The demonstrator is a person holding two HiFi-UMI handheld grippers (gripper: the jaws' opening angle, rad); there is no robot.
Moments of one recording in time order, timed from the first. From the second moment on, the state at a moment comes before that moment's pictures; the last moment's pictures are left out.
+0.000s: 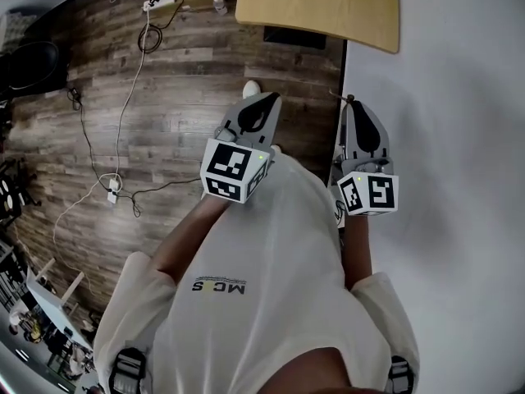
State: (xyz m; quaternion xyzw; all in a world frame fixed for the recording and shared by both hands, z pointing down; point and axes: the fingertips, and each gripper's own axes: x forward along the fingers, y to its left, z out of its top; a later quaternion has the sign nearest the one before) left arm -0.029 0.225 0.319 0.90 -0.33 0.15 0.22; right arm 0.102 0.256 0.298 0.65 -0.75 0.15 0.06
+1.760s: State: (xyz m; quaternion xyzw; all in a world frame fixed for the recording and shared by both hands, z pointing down) left arm 0.024 -0.119 0.358 0.83 -0.47 0.16 0.26; right arm 0.165 -0.168 0.371 0.53 -0.83 0.17 0.07
